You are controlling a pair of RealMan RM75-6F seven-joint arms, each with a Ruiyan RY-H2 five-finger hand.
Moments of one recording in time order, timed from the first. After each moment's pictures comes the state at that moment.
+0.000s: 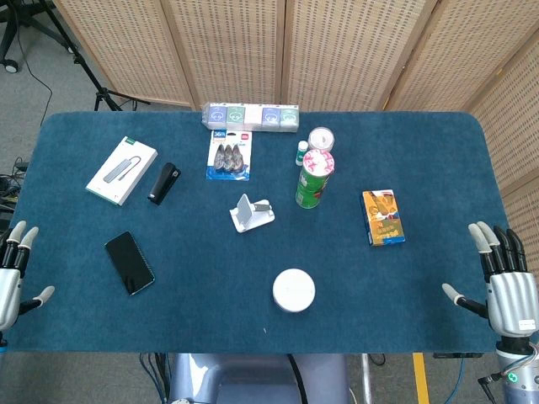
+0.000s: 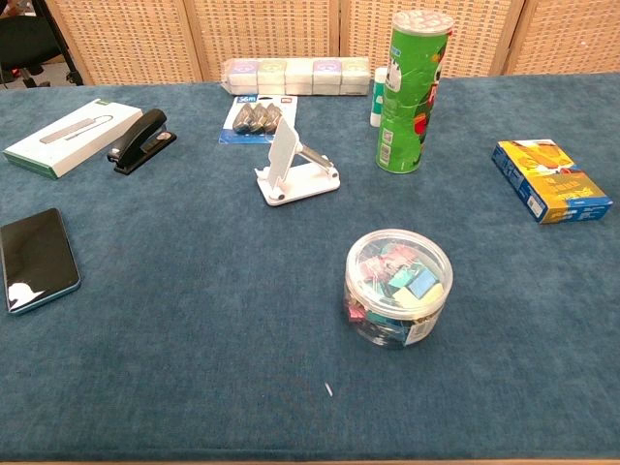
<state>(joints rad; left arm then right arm) -0.07 -1.20 -0.06 -1.54 1.51 1.57 0.12 0.08 -1.26 0.12 -1.45 -1.61 1.69 0.08</state>
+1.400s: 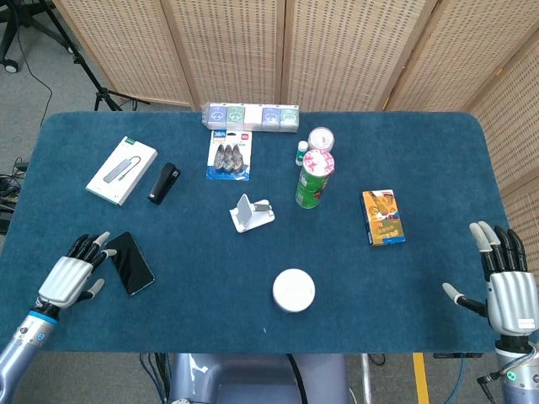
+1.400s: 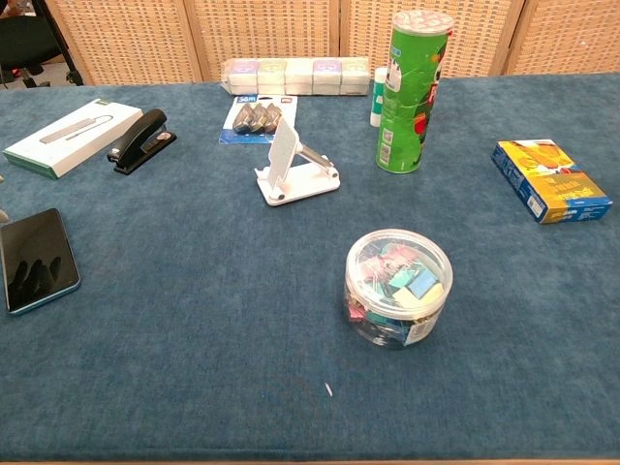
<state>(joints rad) -0.28 -1.53 0.06 -0.81 1.69 1.31 -0.32 0.08 -1.26 0.13 -1.47 -1.59 1.68 0.06</state>
